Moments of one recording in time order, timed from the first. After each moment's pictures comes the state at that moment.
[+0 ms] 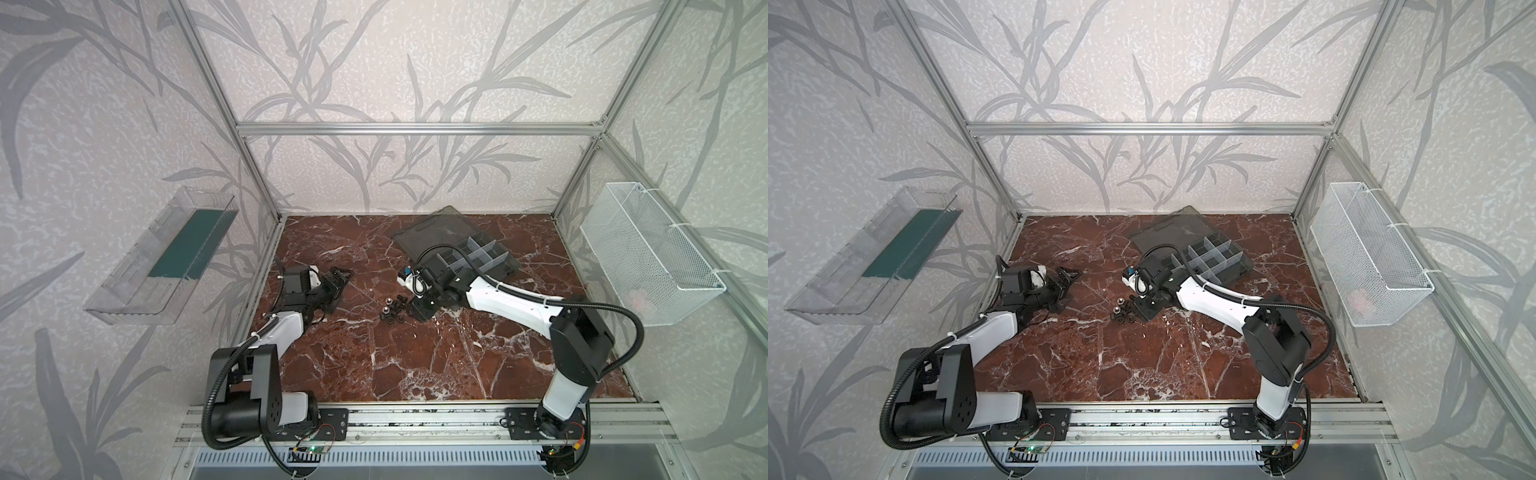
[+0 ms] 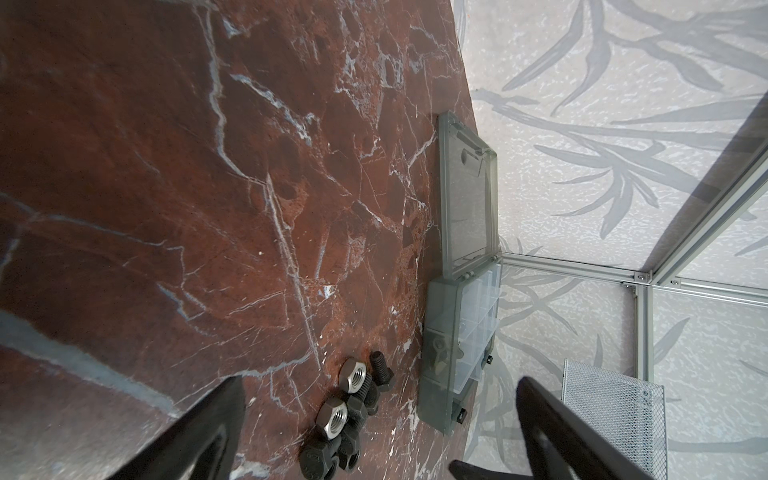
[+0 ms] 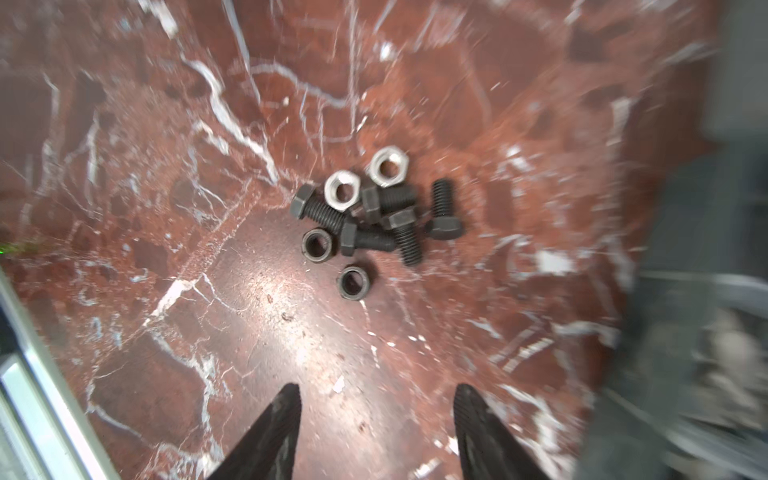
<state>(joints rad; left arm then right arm) 0.09 1.35 0.58 0.12 0.58 -1.01 0.82 1.82 1.30 -0.57 -0.17 0.02</state>
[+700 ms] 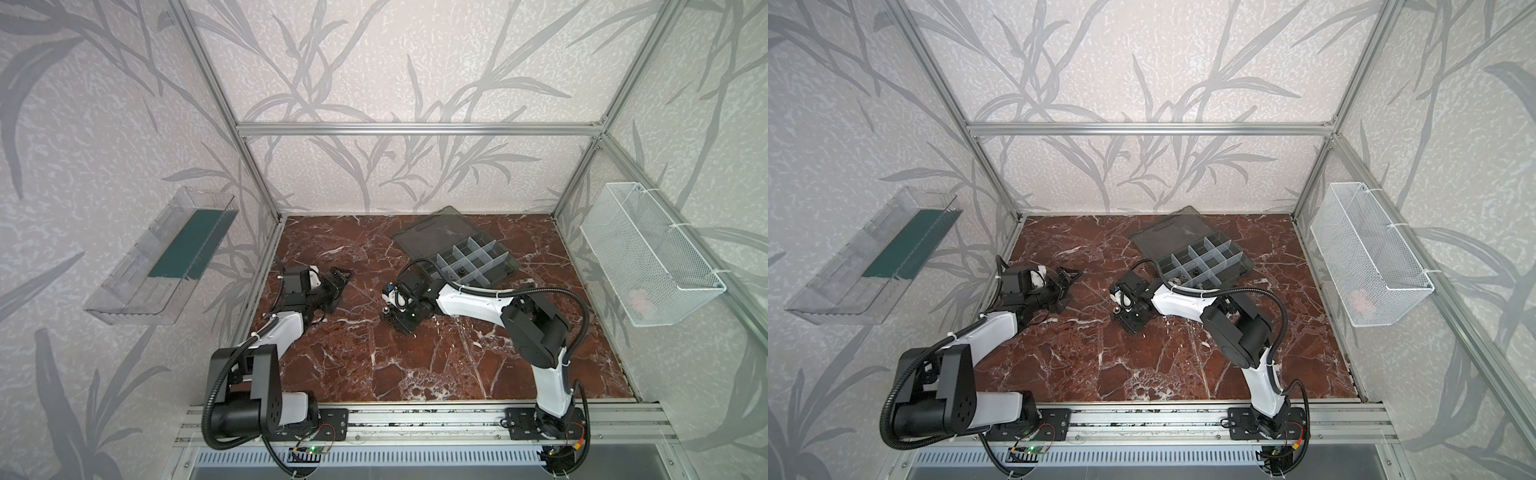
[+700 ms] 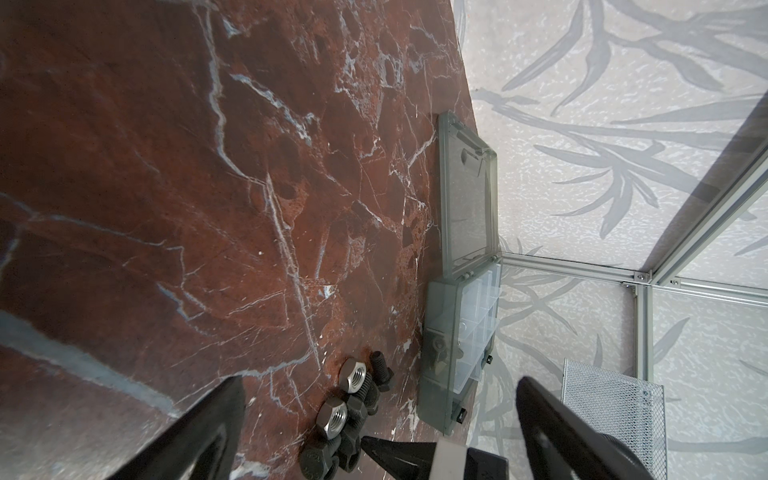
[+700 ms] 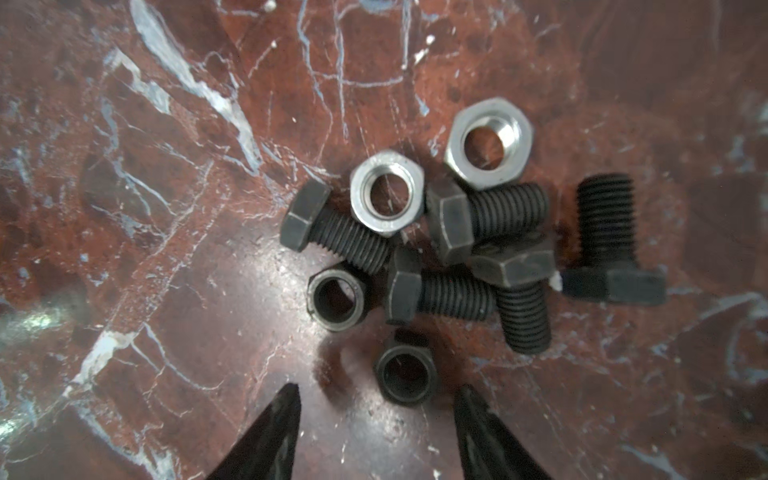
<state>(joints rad) 0.09 1.35 0.58 0.12 0.58 -1.01 0.88 2.04 1.38 -0.52 -0.16 0.06</state>
